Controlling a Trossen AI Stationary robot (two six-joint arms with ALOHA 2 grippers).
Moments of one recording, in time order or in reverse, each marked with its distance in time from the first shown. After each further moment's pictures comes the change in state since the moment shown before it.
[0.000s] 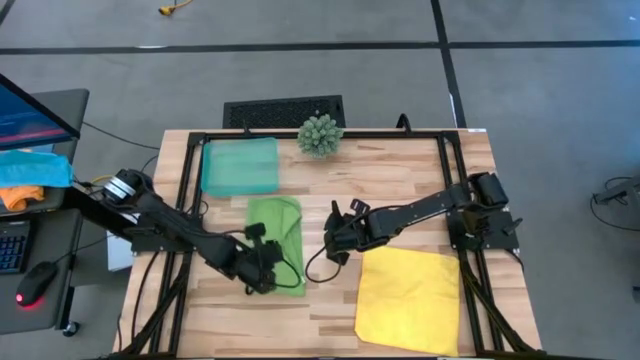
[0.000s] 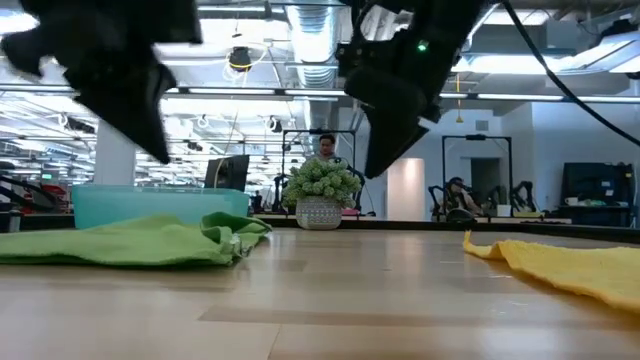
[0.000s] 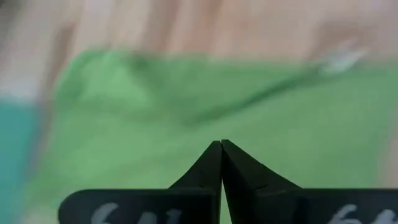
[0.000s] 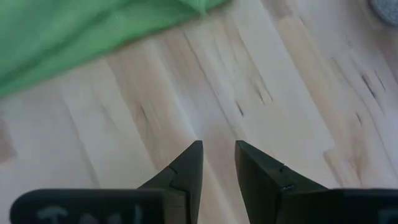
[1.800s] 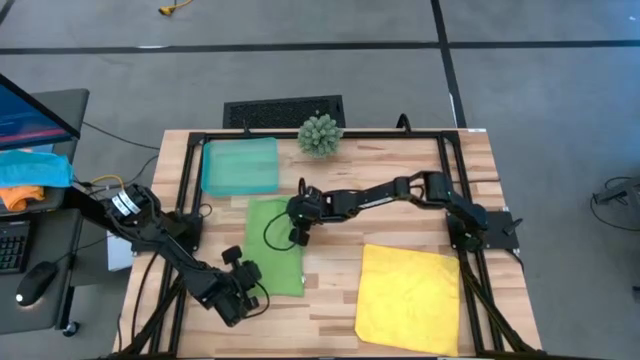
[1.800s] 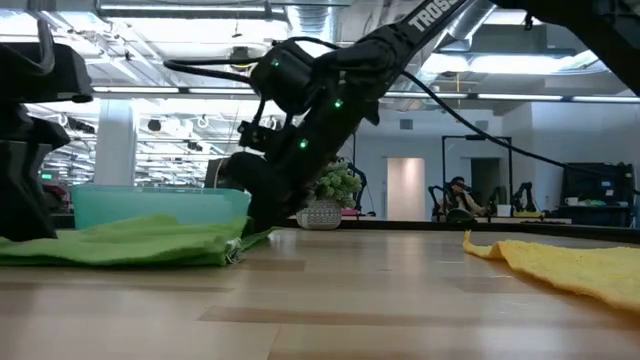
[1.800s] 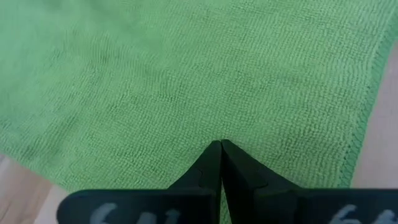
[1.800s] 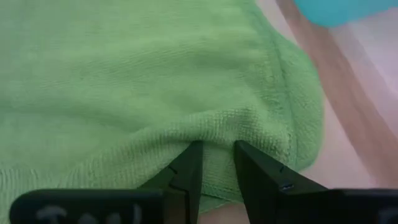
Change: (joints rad) left arm -0.303 0.139 -0.178 0.087 -0.091 -0.528; right arm -0.251 0.390 0.232 0.488 -0.268 -0.358
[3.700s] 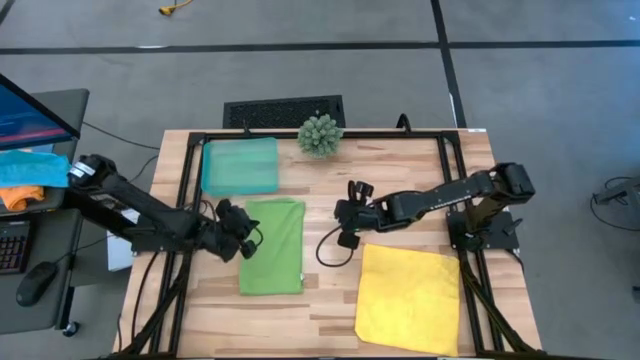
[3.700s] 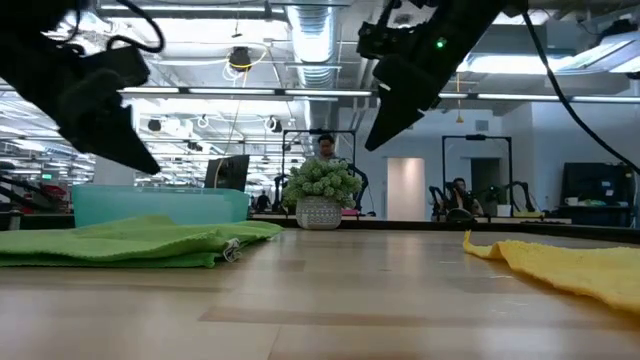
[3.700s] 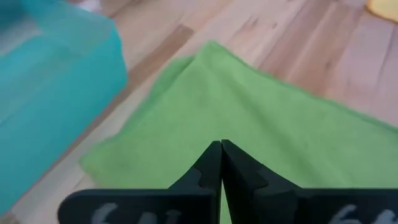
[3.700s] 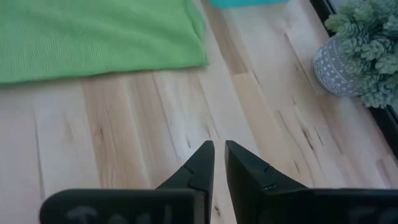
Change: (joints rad) left arm 0.396 -0.649 -0.387 0.222 -0.143 0.339; right arm 0.173 -0.618 -0.448 -0.245 0.293 0.023
